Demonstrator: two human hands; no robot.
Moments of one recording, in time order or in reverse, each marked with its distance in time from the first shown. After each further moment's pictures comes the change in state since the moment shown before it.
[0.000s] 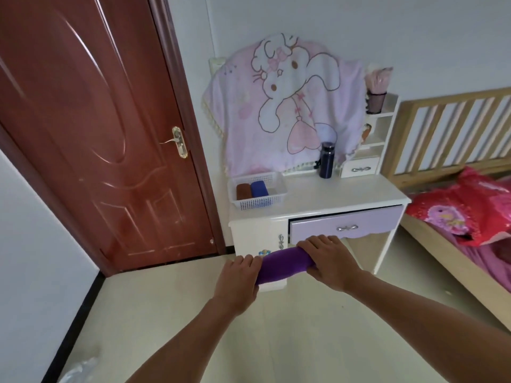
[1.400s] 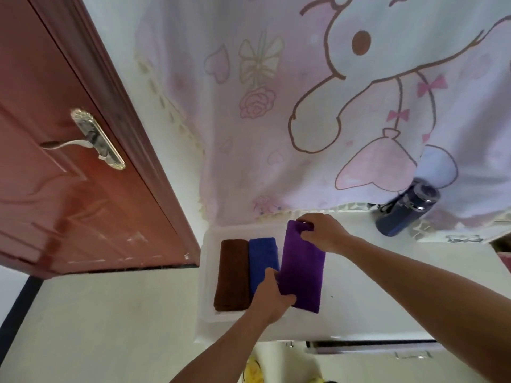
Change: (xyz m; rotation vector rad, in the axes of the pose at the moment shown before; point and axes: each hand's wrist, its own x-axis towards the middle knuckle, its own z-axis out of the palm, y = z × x) left_hand 0.558 -0.191 0.230 -1.195 -0.470 -0.632; right_hand 0.581 0.315 0.259 0.554 -0.565 0.431
